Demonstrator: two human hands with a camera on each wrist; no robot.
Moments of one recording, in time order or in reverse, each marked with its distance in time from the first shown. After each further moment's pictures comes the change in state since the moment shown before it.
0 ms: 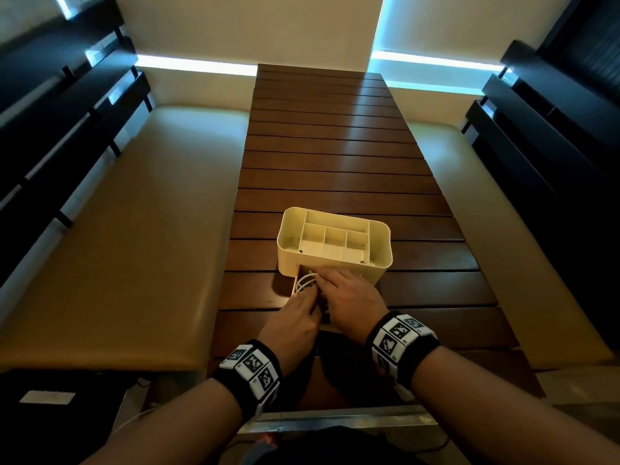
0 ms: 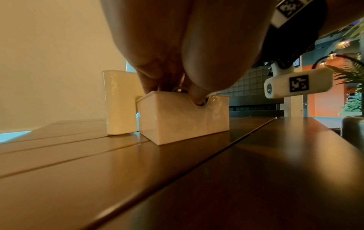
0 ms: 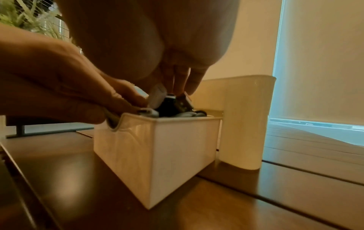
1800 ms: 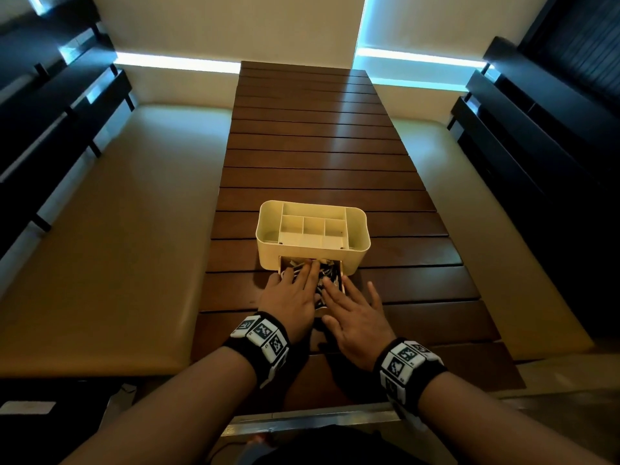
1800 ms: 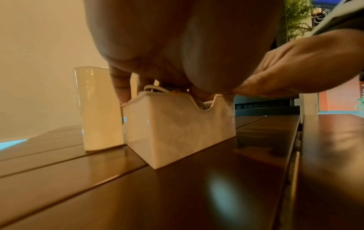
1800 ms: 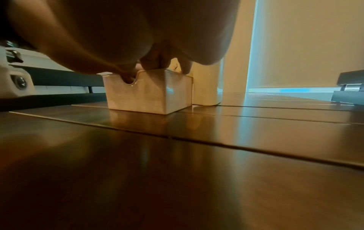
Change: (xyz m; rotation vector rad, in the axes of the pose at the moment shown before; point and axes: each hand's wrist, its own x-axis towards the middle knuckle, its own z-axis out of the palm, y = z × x) left_hand 0.050 0.007 -0.013 0.025 -0.159 -0.227; right_hand -0.057 0.028 0.037 0.054 -0.114 0.139
